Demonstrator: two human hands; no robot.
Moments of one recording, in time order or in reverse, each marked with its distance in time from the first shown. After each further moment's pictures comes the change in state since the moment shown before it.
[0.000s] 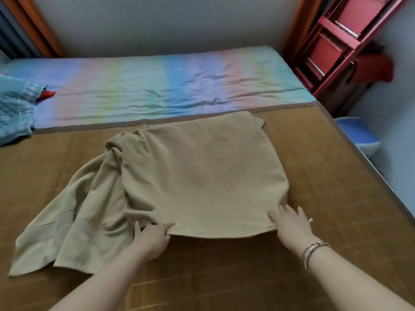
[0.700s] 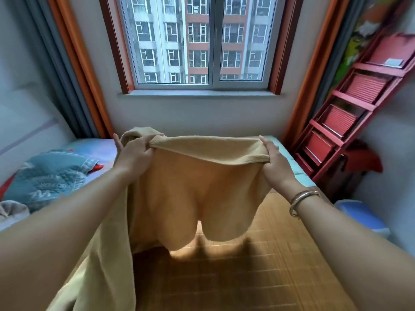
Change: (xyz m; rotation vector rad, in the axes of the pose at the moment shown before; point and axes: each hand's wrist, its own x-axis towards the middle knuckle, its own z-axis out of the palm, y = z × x) left_hand -0.132 0.002 -0.398 -0.322 1.066 0.201; right_hand -0.046 0.008 -0.369 0.953 0.875 -0.213
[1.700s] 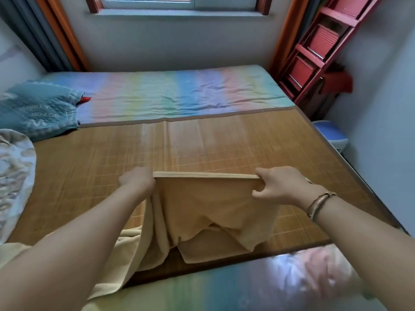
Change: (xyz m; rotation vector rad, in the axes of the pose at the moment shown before) left_hand -0.319 -0.088 0.023 0.502 -0.694 -0.265; right_hand -0.348 -0.011 0.010 -0.741 -0.647 -0.102
